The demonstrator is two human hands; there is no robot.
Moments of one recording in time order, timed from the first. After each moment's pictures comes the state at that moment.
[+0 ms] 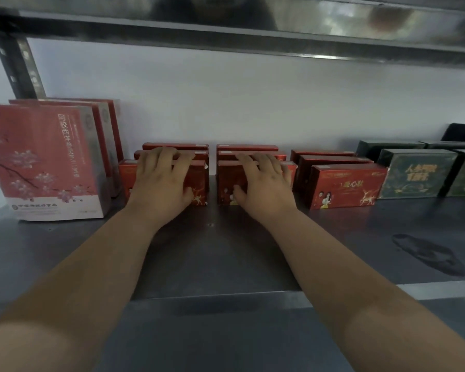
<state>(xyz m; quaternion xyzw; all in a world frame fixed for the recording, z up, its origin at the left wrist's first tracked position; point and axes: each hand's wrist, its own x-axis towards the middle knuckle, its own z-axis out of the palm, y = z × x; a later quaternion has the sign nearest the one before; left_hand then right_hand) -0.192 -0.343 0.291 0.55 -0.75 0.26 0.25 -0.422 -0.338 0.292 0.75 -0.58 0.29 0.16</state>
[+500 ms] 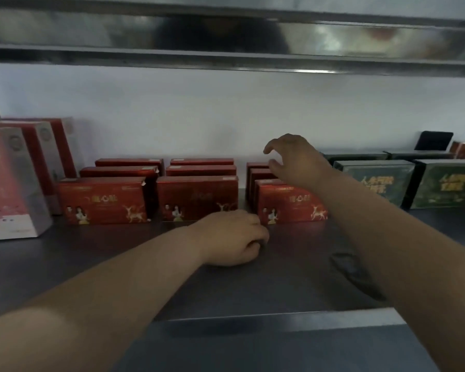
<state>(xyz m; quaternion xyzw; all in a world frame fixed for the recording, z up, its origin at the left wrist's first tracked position) -0.417 -0.321 0.301 0.33 -0.94 0.08 0.04 -0.628 -0.405 0.362 0.80 -0.52 0.27 0.13</state>
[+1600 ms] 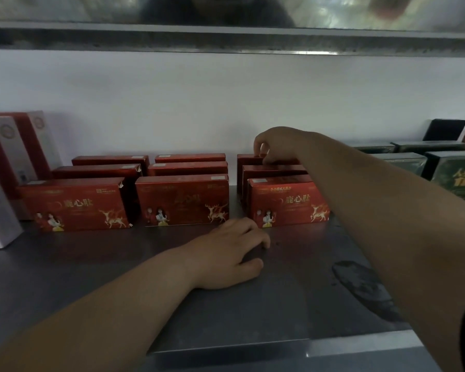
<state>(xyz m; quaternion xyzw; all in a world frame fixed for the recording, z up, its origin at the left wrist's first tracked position) -0.419 -0.328 0.274 0.36 -0.92 -0.10 0.06 -0.625 -0.500 0.391 0.82 -0.57 0.08 -0.02</state>
